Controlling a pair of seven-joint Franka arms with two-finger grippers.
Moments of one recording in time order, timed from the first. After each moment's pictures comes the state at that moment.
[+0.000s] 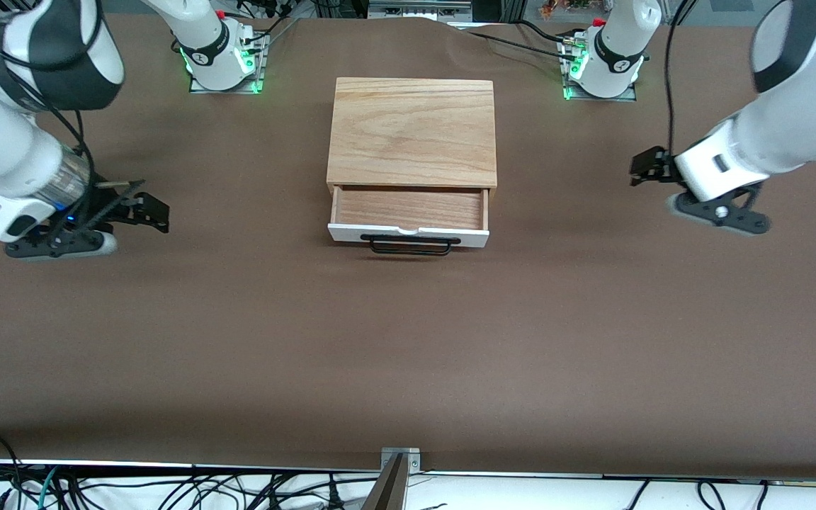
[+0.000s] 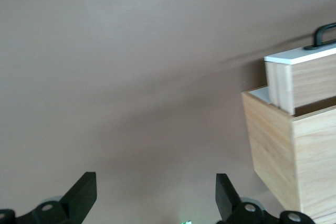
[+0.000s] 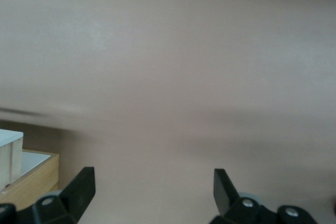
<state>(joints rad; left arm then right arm) -0.15 0.16 -0.07 -1.58 -0.08 1.54 0.09 0.19 0.20 -0.03 -1.63 0.03 1.82 0.04</state>
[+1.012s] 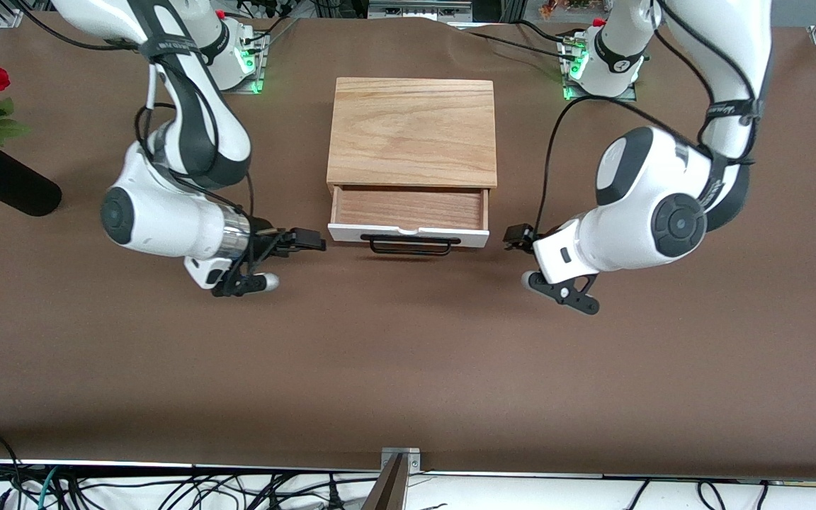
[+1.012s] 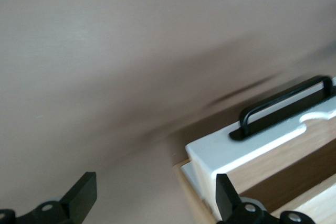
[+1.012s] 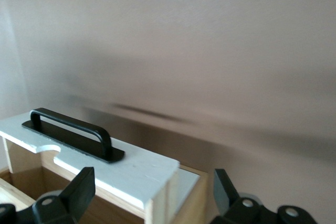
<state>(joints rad) -0.29 0.54 -0.07 -1.41 -0.33 1.83 0.08 0.35 0.47 0.02 -1.63 0.59 2.04 0.03</state>
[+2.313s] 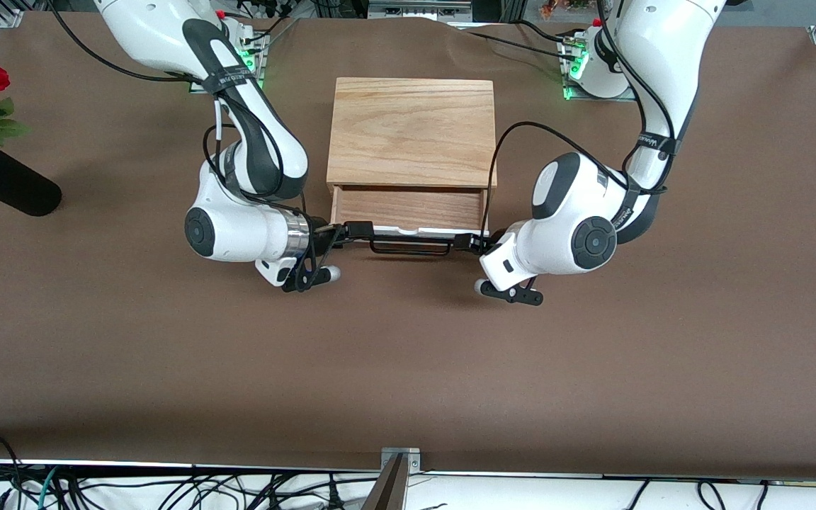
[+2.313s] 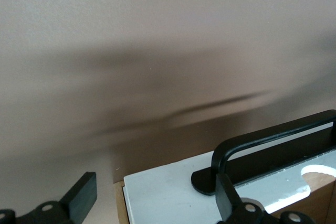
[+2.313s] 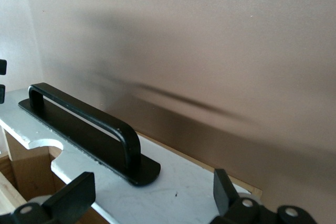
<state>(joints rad) -0.35 0.61 -0.11 -1.51 -0.40 1.96 -0.14 0.42 0.57 0.05 -1.63 0.71 2.08 -0.07</state>
